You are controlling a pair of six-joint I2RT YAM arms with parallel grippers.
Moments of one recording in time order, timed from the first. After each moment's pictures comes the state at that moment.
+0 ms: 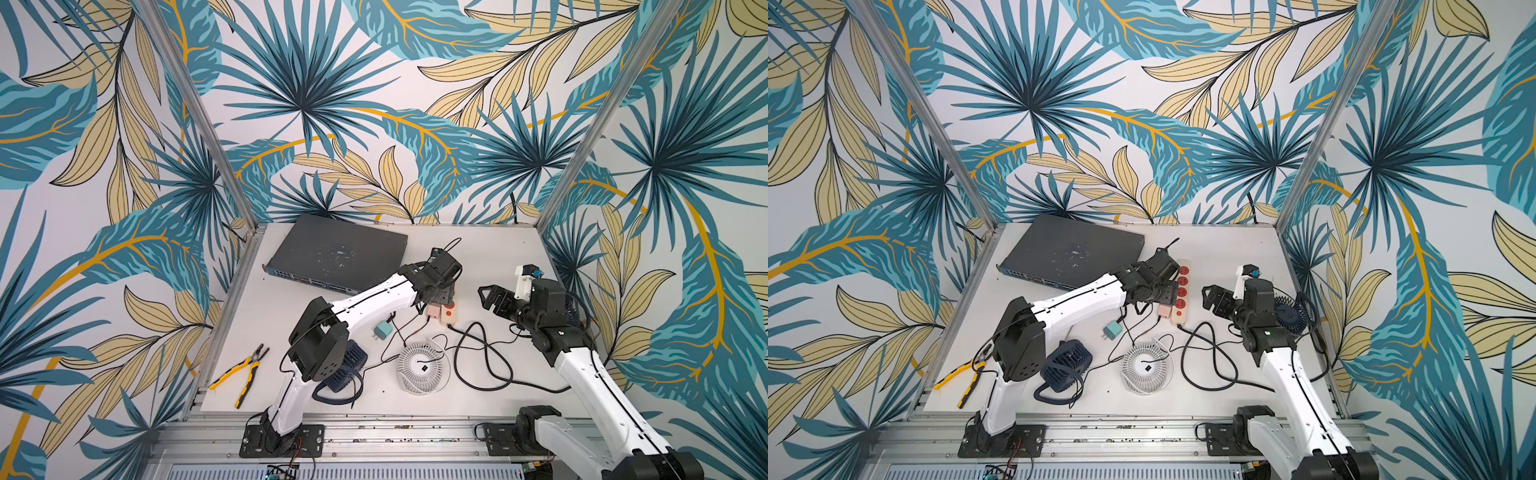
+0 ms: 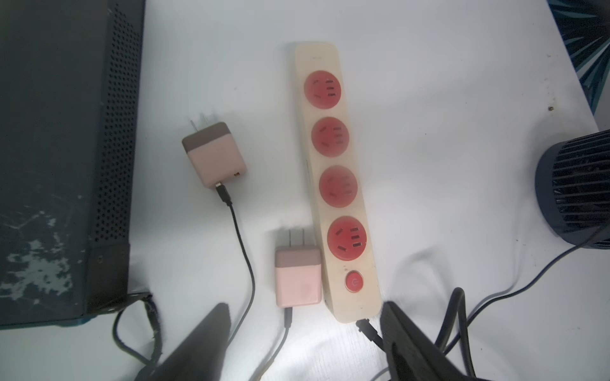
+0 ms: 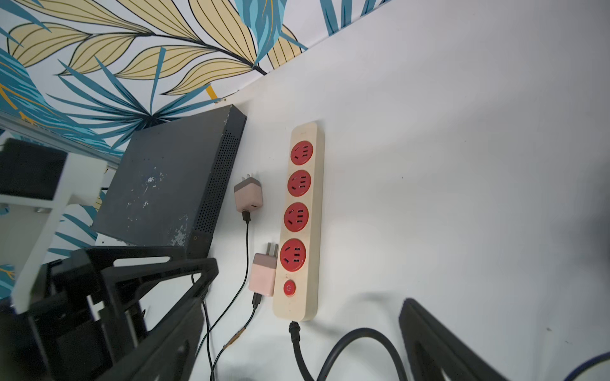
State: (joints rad) left arm -0.89 2.12 1.85 -0.71 -0.19 -0.61; right arm 0.20 0.97 0.68 -0.29 -0.20 0.48
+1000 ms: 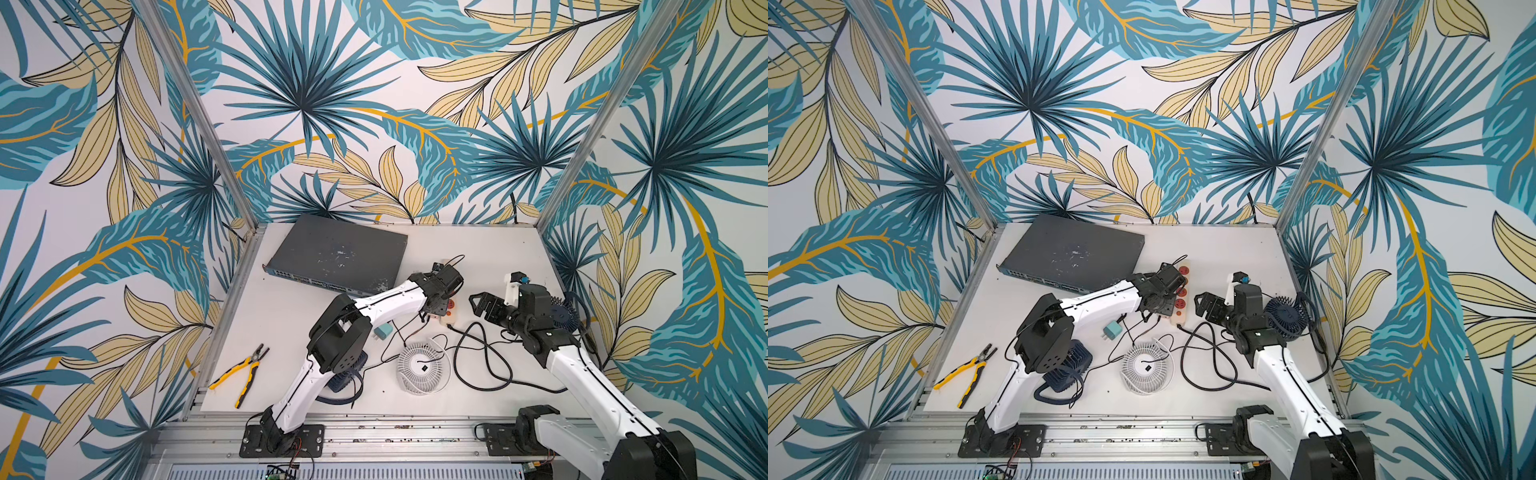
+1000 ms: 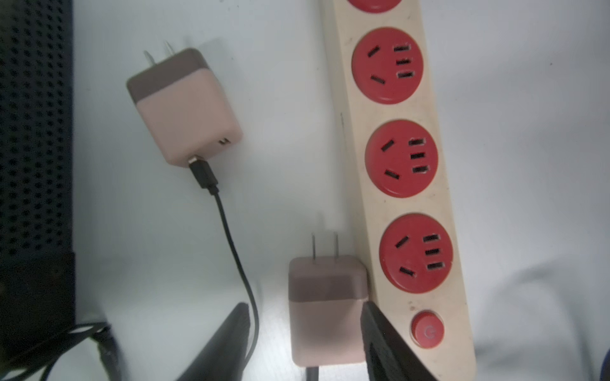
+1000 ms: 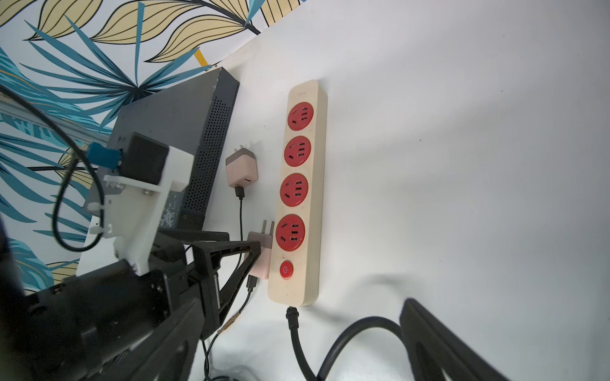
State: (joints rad) left arm -0.89 2.26 1.88 -0.71 -0.23 -0.58; right arm 0.24 1.02 0.60 -0.22 -0.21 0.51
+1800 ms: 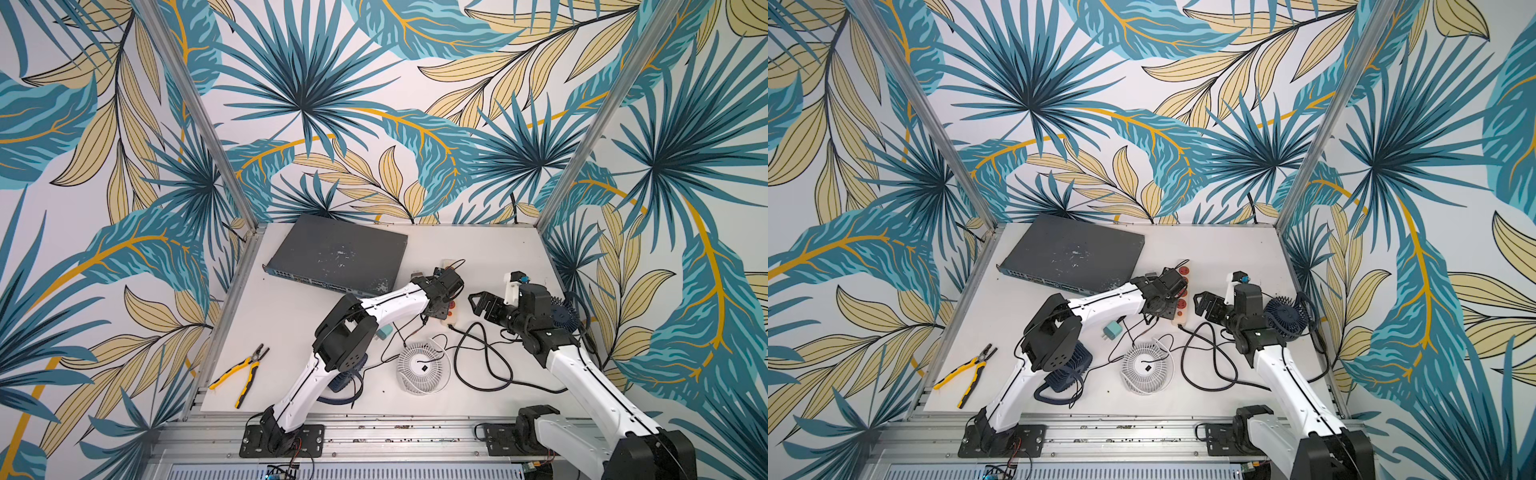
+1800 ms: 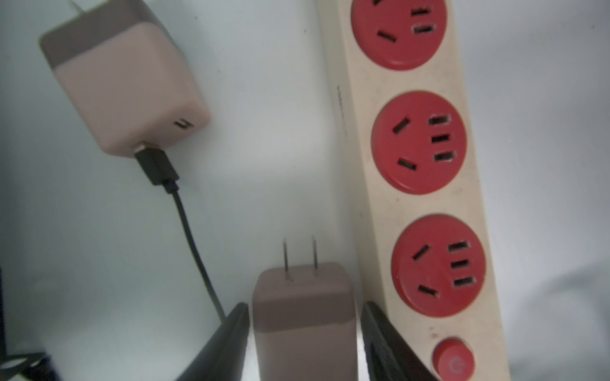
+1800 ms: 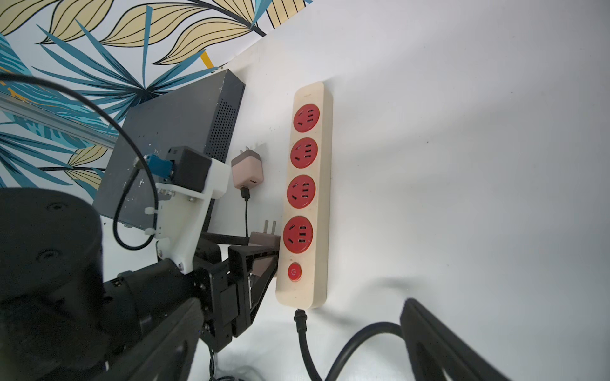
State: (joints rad) left arm -0.90 2.33 1.90 -0.70 -0.19 -0.59; right arm 0.24 1.02 0.60 -0.20 -0.22 0.52
